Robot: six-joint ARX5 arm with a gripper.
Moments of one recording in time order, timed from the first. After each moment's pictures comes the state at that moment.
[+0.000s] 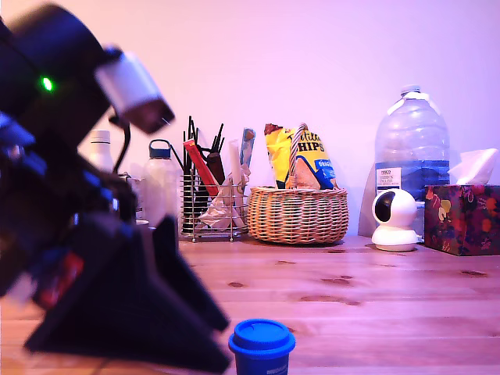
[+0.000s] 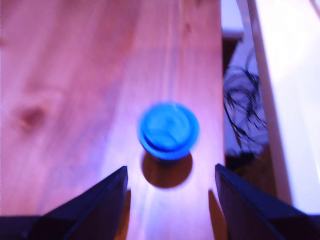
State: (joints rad) arm -0.82 1.48 0.43 0.20 0.50 0.42
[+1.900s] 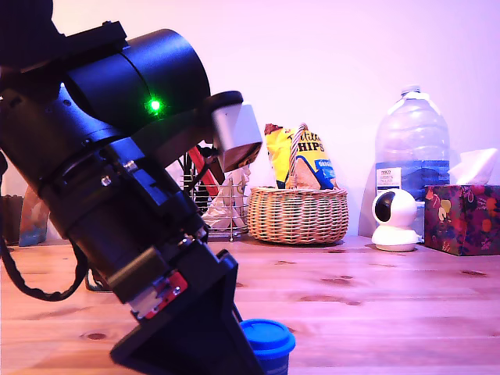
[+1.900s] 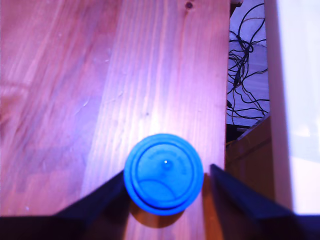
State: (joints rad) arm -0.93 1.63 0.67 -0.04 0.41 0.34
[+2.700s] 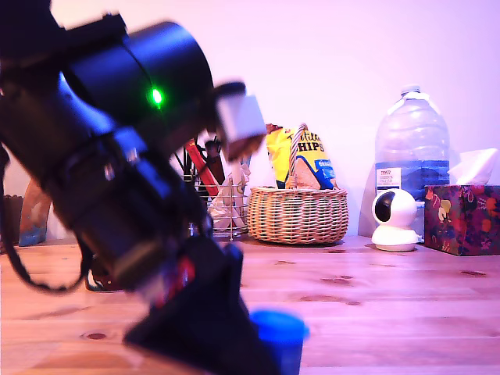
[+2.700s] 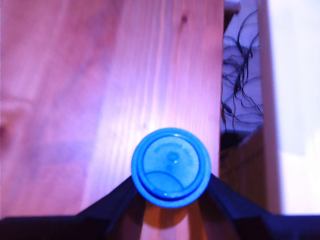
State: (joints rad) arm -0.94 1.57 0.67 -0.04 0.41 0.32
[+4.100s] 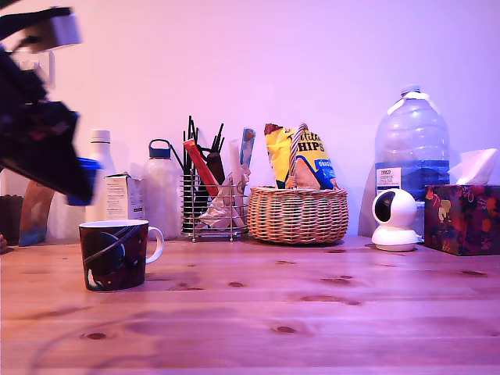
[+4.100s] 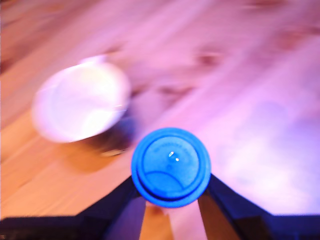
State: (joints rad) arm -0.38 1.16 0.67 -0.26 0.10 0.26
